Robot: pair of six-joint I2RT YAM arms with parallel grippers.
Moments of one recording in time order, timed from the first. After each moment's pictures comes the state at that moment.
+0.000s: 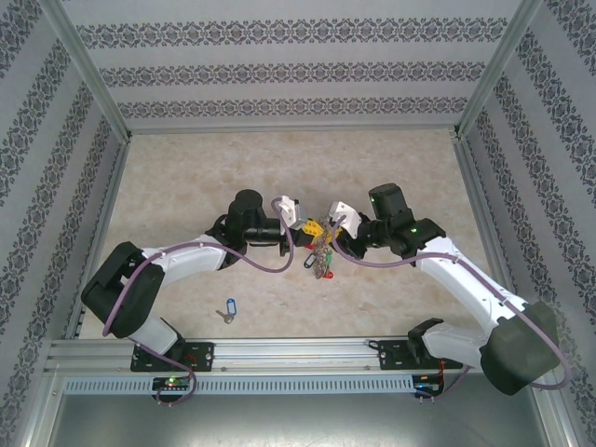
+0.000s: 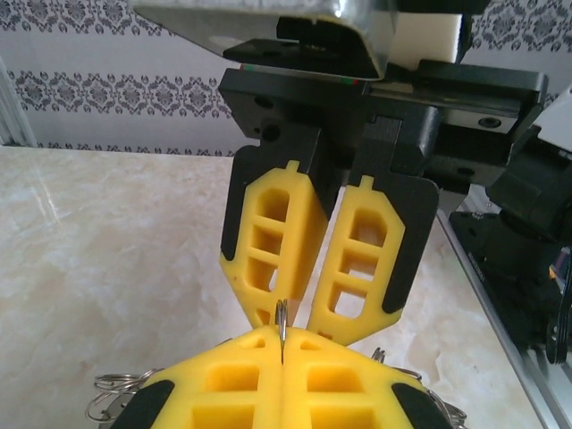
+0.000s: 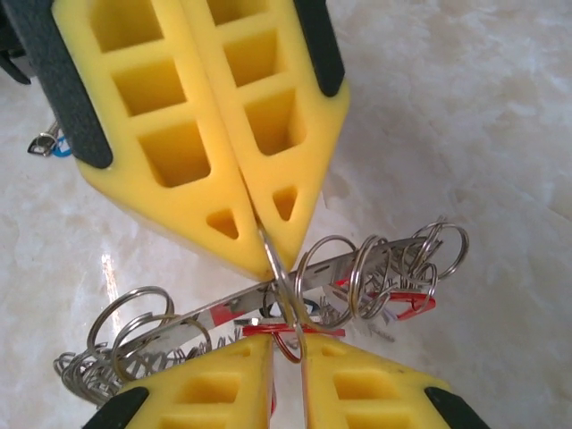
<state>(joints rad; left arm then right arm) -0.62 1.56 0.79 0.55 0.82 0.15 0.44 1.16 0.85 -0.50 -0.60 -0.52</state>
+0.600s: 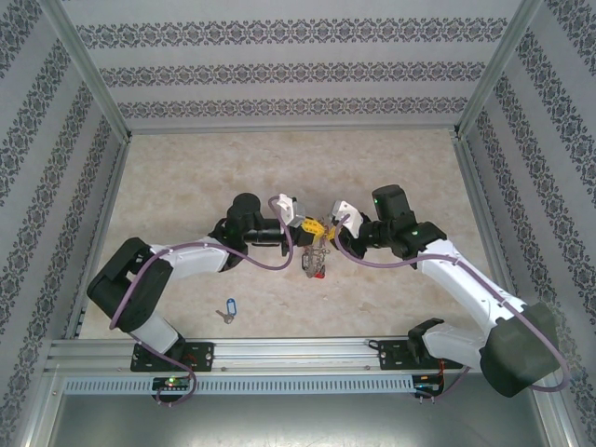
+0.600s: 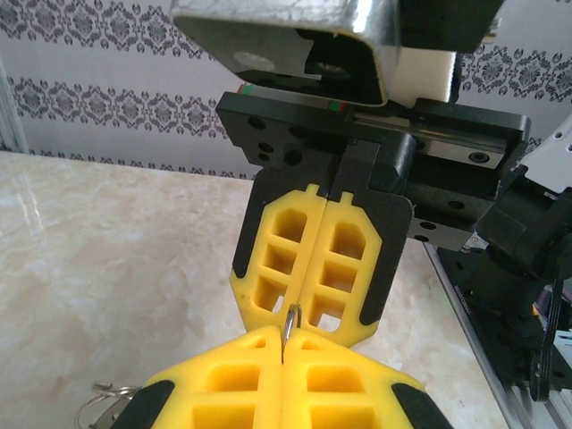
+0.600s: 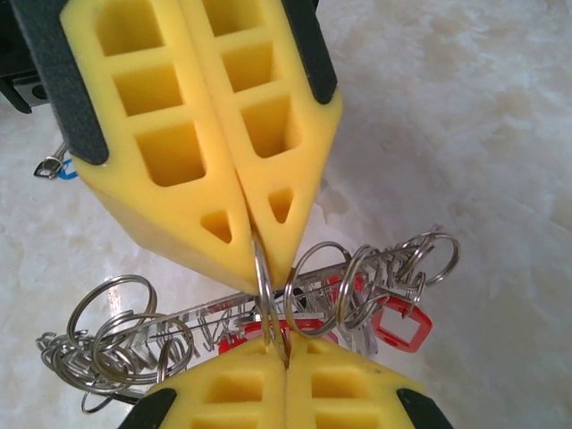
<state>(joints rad) -0.62 1.60 0.75 0.73 0.84 0.00 0.42 1.15 0.80 -0.44 -0.64 -0.49</state>
